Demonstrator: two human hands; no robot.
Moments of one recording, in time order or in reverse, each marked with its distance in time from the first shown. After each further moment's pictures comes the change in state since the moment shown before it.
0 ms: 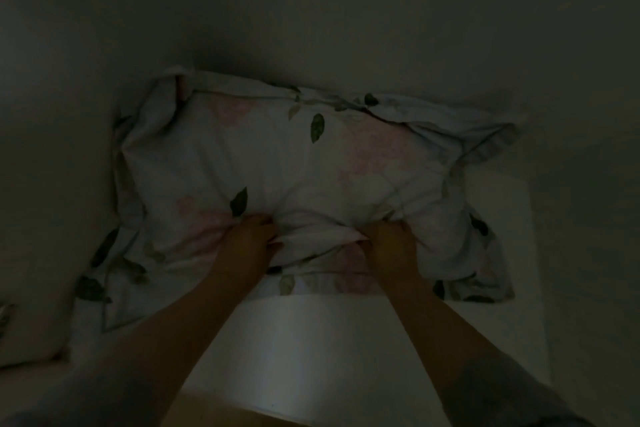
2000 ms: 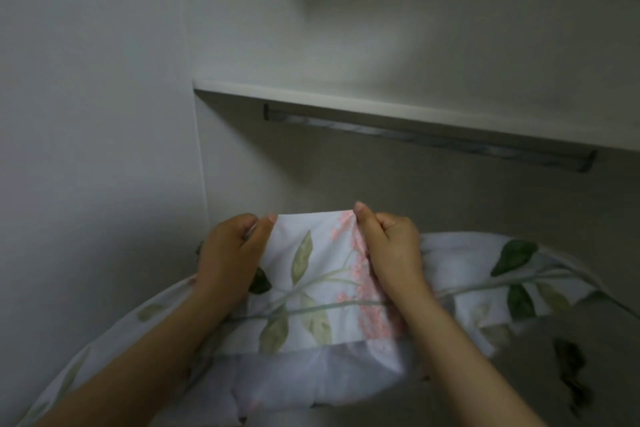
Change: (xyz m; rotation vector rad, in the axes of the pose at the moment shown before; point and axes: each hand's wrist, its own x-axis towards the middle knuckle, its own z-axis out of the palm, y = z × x) left_hand -0.566 0.564 -0.695 -0.220 0.996 0.109; right_hand -0.366 -0.419 -0.885 0.787 0.529 -0.396
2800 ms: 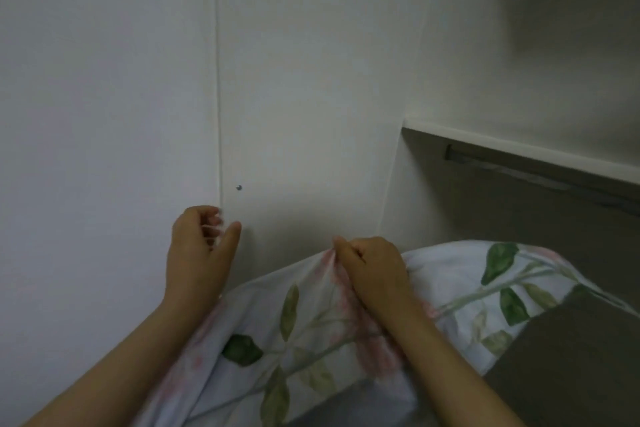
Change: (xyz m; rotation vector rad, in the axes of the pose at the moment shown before) left_hand -0.038 -0.103 -0.243 0.178 0.586 -0.282; right_hand -0.043 -0.140 0.207 -0.040 -0.544 -0.385
